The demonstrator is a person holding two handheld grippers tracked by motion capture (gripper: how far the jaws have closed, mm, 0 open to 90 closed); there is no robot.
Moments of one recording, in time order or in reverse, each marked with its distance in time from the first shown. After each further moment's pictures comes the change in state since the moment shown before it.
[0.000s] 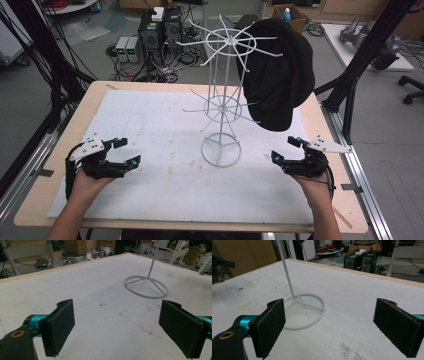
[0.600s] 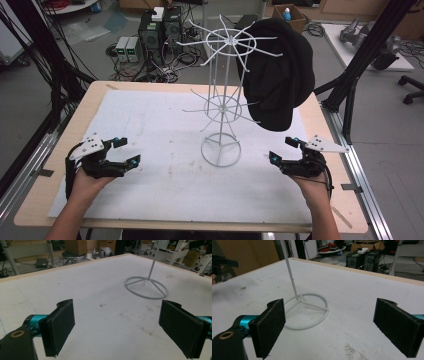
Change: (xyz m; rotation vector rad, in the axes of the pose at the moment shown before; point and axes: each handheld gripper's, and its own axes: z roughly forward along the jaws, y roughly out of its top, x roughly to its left) left arm 0.002 0.000 0.001 -0.003 0.005 -0.005; right arm 0.003 0.000 0.004 0.006 0.014 -0.006
